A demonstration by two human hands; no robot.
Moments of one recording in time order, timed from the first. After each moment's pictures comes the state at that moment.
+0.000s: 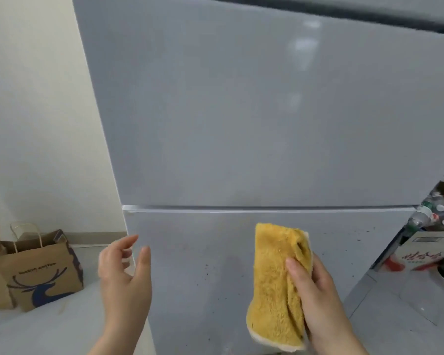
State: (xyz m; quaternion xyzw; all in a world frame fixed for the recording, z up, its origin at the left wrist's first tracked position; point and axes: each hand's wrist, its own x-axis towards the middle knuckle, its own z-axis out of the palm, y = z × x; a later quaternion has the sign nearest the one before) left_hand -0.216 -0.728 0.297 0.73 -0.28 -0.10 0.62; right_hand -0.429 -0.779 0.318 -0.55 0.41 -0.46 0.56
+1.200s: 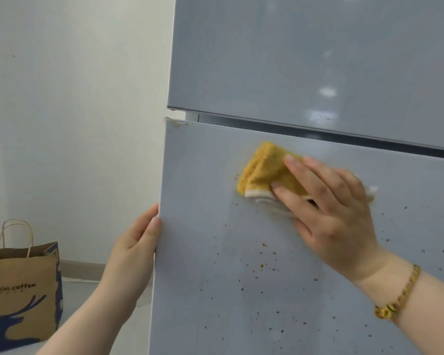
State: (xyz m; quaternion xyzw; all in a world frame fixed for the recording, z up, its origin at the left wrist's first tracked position) left_hand -0.133 -0.765 0.145 0.51 -0.40 -0.20 0.74; right_hand -0.338 -0.895 0.209 -0.70 0.06 -0.50 -0.50
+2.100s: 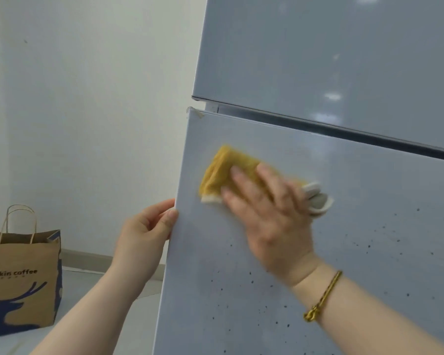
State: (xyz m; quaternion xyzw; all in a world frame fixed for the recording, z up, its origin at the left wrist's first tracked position) left_hand -0.115 -0.771 0.137 0.52 -0.40 -0.16 0.74; right_hand -0.267 -0.876 0.171 -0.71 0.06 -0.52 -0.47
